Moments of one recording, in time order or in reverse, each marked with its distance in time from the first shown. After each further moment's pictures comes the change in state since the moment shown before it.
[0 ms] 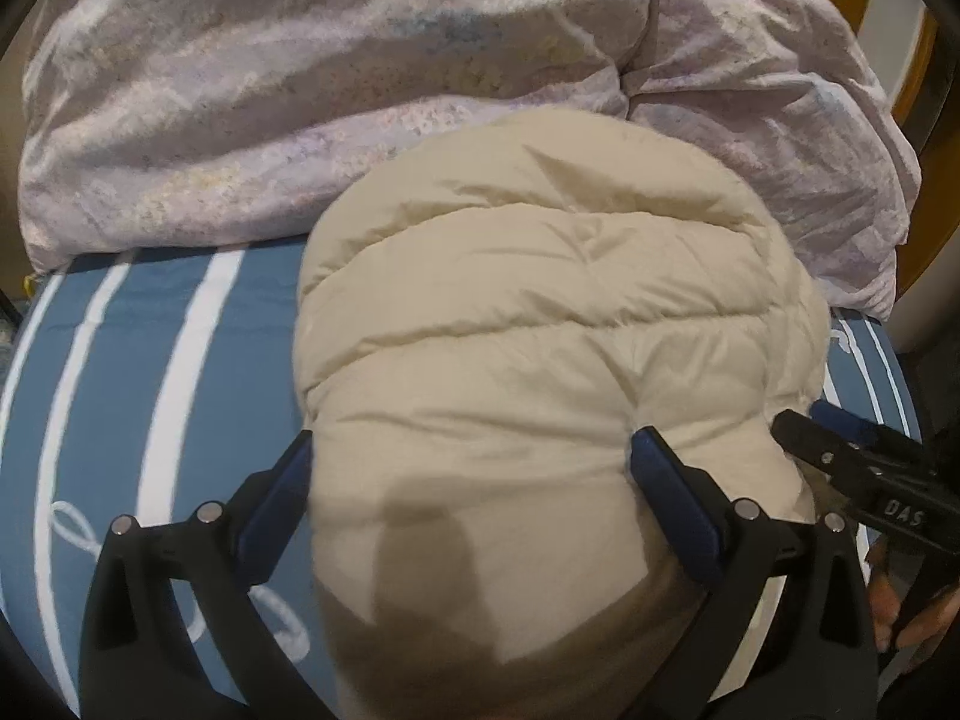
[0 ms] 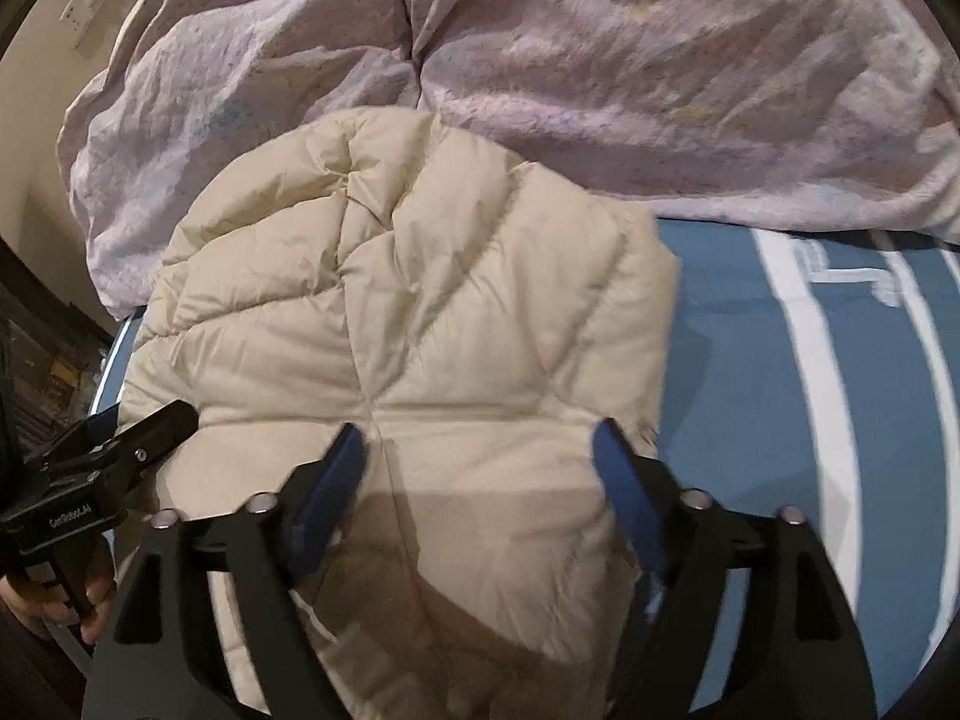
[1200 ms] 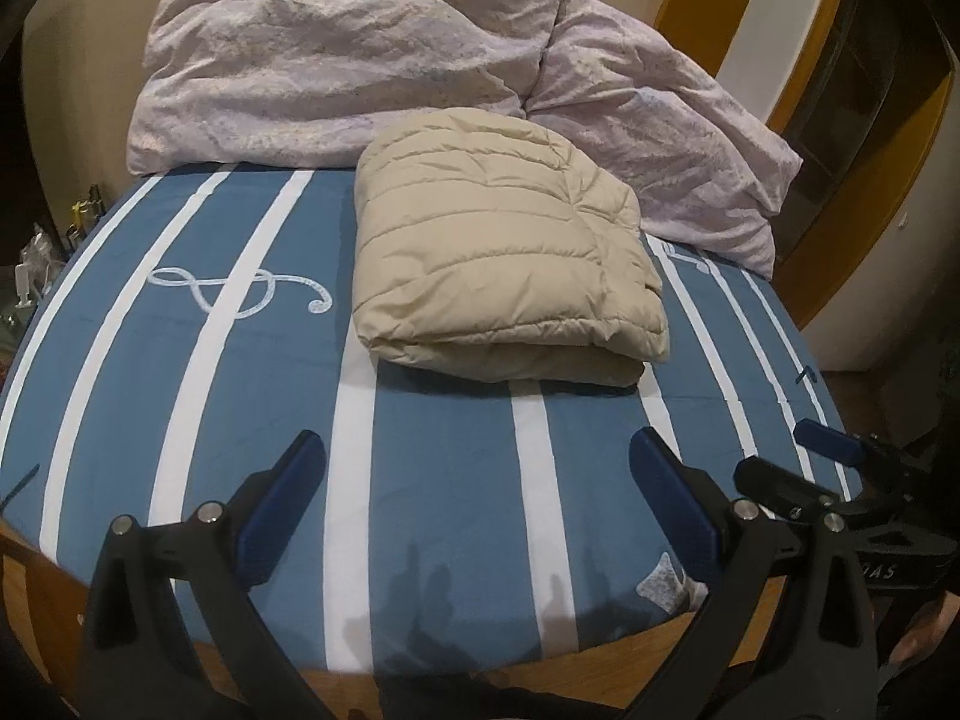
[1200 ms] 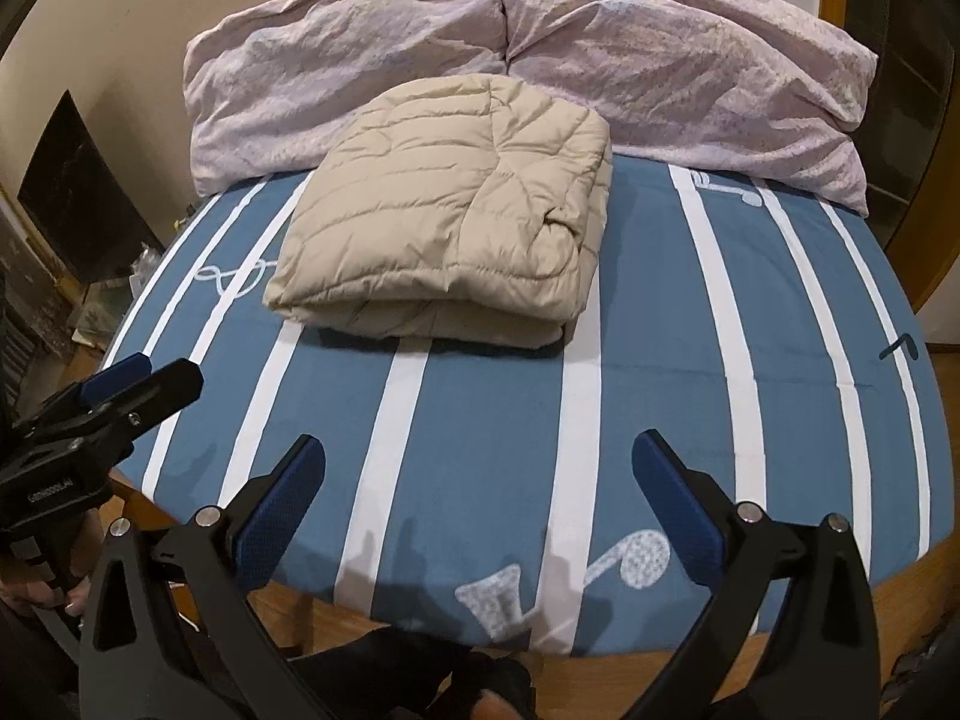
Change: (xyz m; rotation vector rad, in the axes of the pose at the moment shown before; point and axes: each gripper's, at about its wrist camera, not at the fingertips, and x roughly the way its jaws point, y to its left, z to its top) left arm -0.200 -0.031 -0.193 -0.064 -0.100 -0.098; right arm -0.177 0.054 -0.184 -0.136 -0.016 -0.047
